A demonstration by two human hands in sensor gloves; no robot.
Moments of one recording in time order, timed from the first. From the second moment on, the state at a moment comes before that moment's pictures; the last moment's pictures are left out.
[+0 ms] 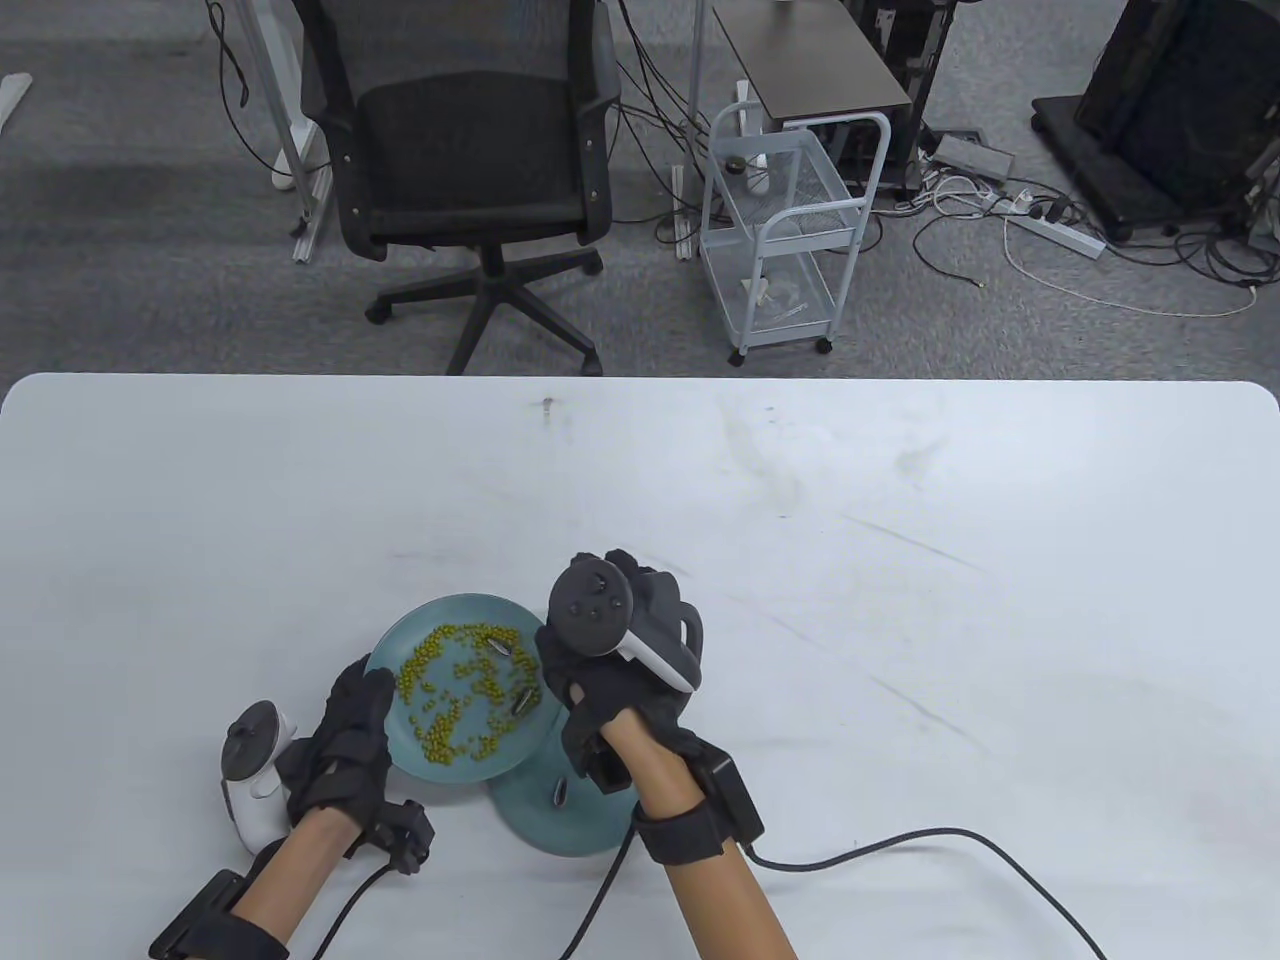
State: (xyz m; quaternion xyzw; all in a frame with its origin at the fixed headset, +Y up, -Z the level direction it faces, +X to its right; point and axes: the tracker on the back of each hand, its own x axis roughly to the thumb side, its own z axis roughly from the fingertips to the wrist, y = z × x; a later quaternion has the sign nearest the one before) left_hand -0.315 -0.817 -0.269 -0.09 0.08 0.74 0.66; right_hand -0.031 -0.670 -0.327 0.14 0.05 0.95 0.26
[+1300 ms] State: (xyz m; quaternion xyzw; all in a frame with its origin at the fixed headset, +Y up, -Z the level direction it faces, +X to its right) left_hand -0.322 -0.816 -0.271 -0.07 0.09 0.75 0.65; right_hand -0.044 -0.734 -0.336 0.13 0.15 0.95 0.24
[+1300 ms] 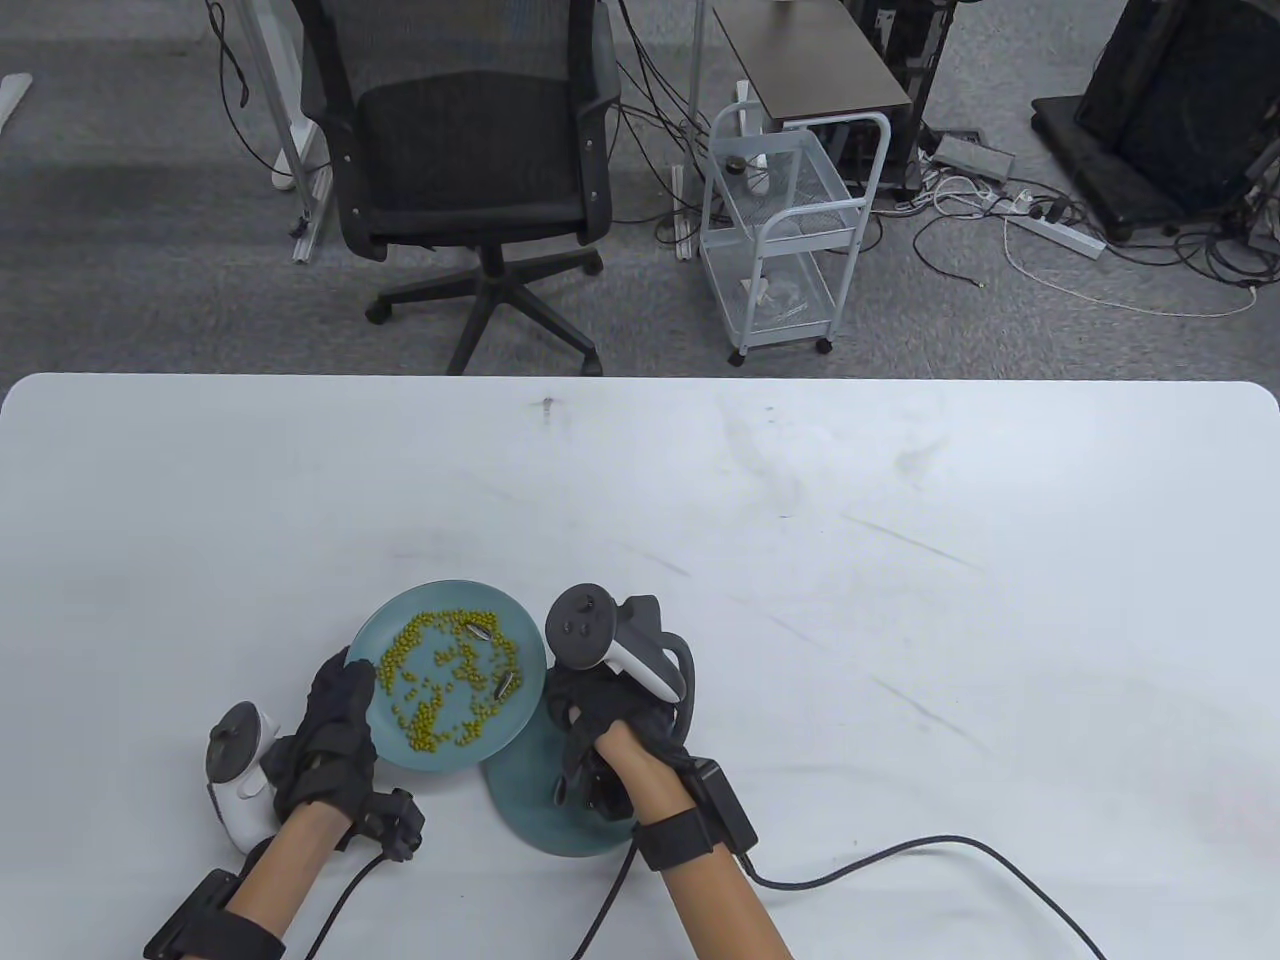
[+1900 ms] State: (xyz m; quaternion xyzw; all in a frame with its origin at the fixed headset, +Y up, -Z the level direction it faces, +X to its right) left_hand -0.321 -0.816 -0.271 -0.08 0.08 0.76 0.65; right_hand -0.032 -0.723 -0.339 0.11 0.14 0.95 0.26
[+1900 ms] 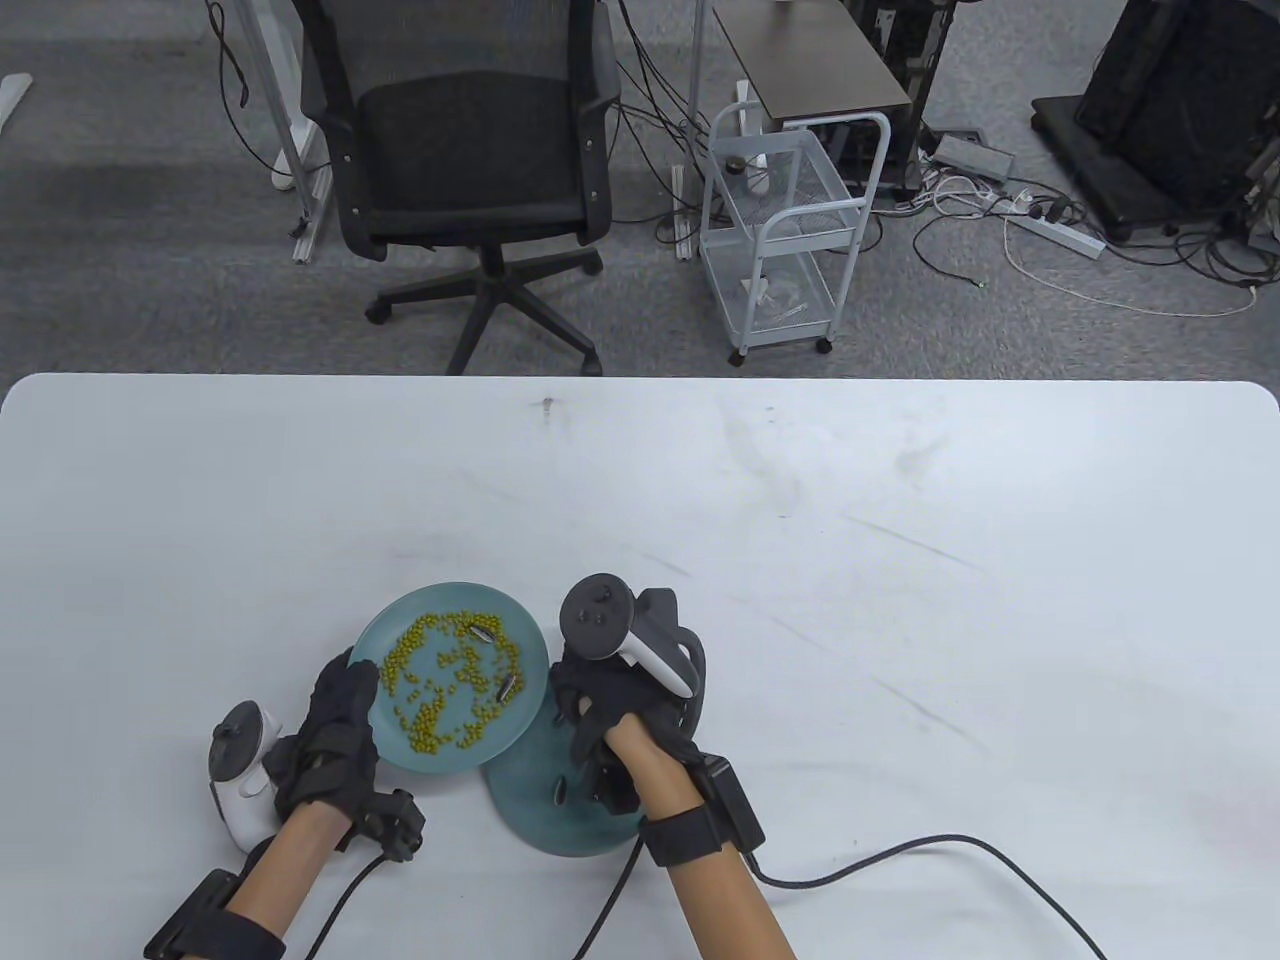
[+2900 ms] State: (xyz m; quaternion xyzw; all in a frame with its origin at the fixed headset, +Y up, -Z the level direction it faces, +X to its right) left_hand -0.287 -0.815 -0.264 -0.14 0.02 0.73 0.67; right_hand -0.045 -0.697 -0.327 0.15 0.13 0.95 0.25
